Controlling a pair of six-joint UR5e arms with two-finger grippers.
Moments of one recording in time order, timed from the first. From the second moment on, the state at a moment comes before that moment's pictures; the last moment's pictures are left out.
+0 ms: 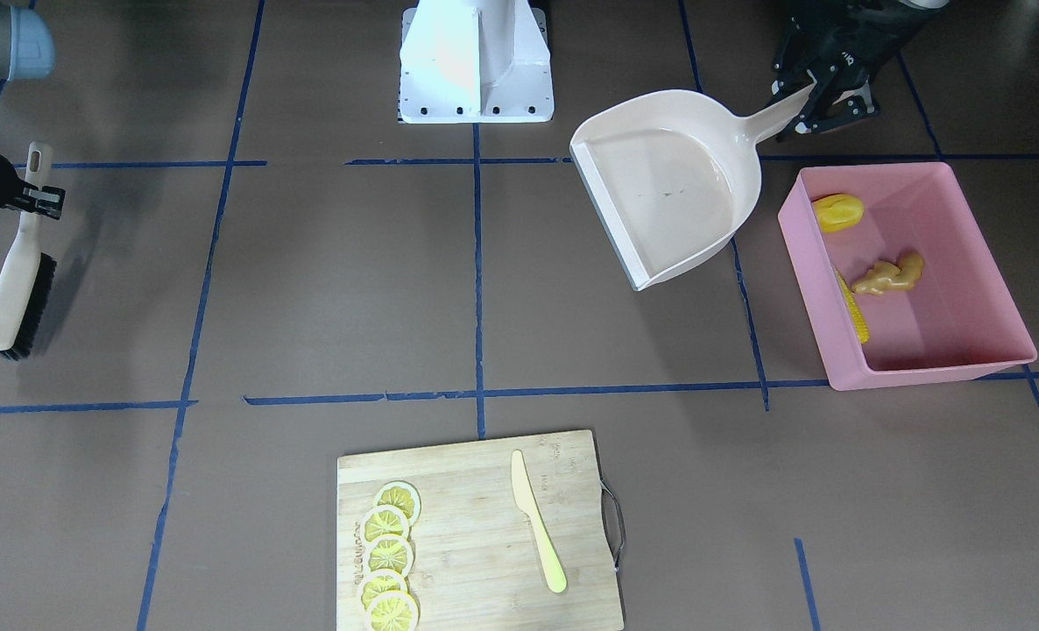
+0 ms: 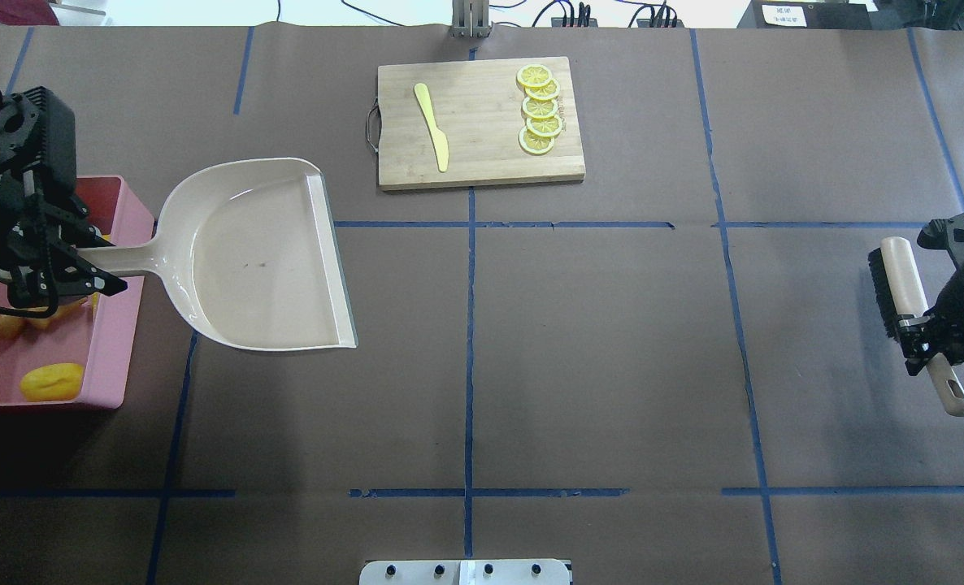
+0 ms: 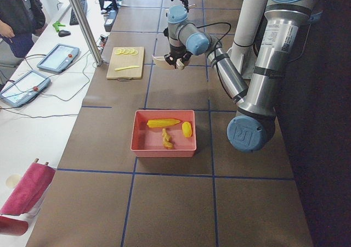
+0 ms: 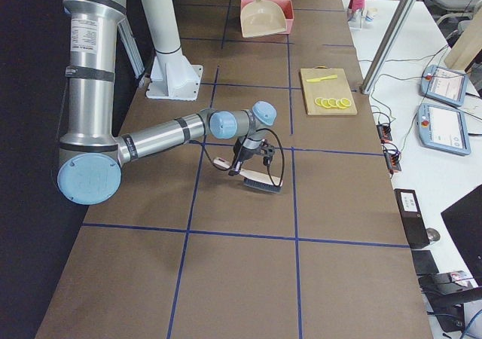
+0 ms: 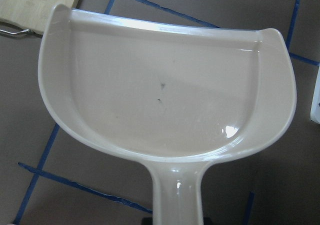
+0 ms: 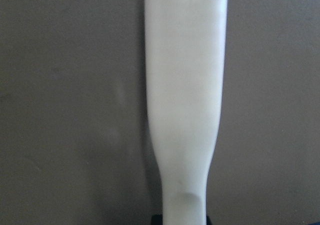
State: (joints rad) left arm -0.96 -1.79 -2.28 -1.39 -2.33 0.33; right arm 0.96 -1.66 1.92 -1.77 2.30 0.64
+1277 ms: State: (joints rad) left arm -0.93 -1.80 -2.24 -1.42 -2.31 0.33; right arm 0.96 -1.66 1.90 -1.77 2.33 0.65
